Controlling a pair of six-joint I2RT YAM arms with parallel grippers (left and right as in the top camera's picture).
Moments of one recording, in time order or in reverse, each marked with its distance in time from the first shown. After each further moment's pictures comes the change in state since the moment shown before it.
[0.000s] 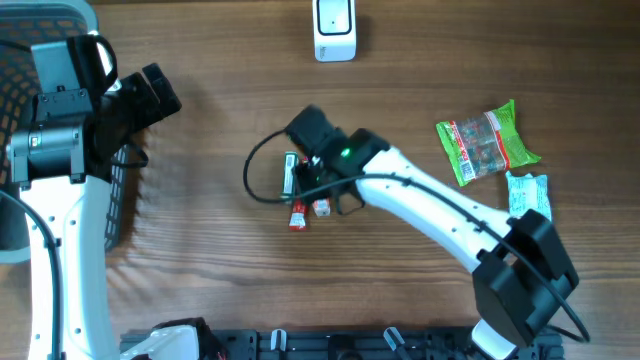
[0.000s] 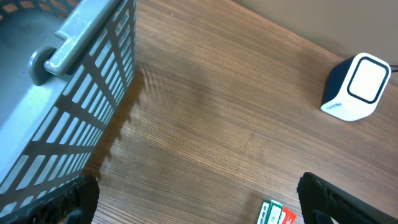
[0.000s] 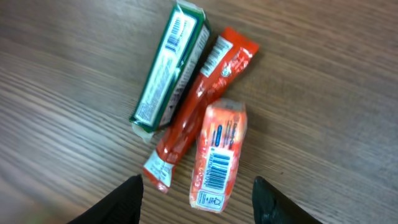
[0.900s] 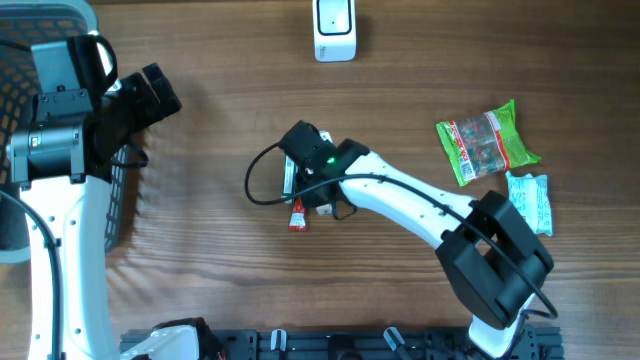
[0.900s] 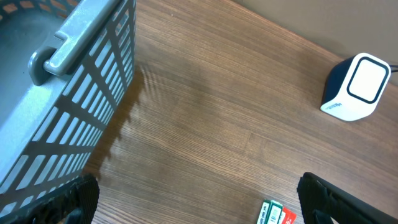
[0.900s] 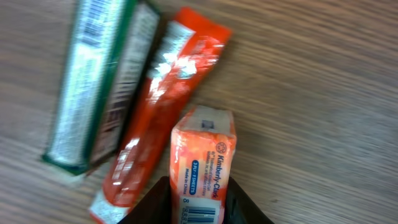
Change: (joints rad) left arm 0.000 0.000 0.000 0.000 0.000 0.000; right arm -0.007 0.108 -0.046 0.071 0.083 0.046
